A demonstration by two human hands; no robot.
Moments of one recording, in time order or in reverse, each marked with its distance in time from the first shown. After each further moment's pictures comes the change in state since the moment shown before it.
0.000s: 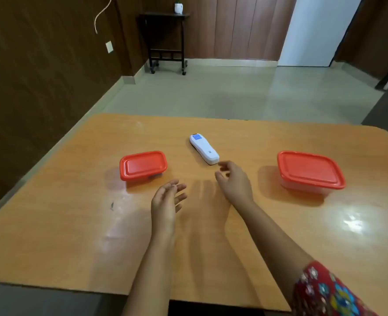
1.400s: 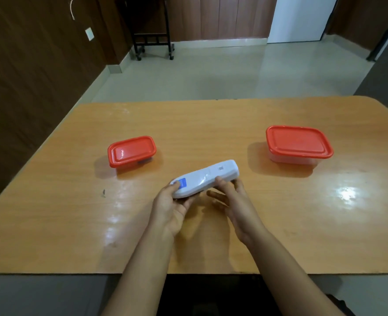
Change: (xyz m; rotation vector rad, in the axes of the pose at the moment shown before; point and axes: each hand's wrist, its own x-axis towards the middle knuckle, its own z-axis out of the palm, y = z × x) left_hand -0.025 -0.005 0.014 -0.452 -0.101 -0.403; right_hand -0.117 -0.003 -0.035 0.980 -0.213 0.422
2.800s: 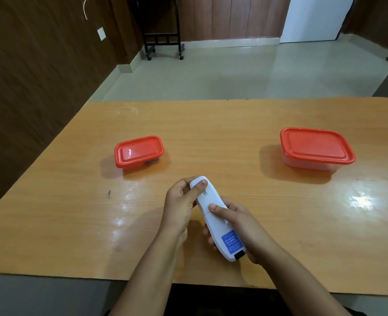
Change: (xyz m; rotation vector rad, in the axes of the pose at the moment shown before) left_hand 0.005 -0.008 -0.006 0.581 -0.063 0.323; right_hand -0.016 -0.001 0.003 -0.172 -0.327 0.177
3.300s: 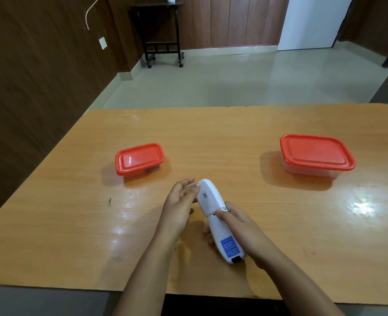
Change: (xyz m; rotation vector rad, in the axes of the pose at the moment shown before) left_hand 0.004 0.008 -0.010 0.176 -0.063 -0.008; right_hand 0.004 0.000 -0.004 -0.225 0.083 -0.055
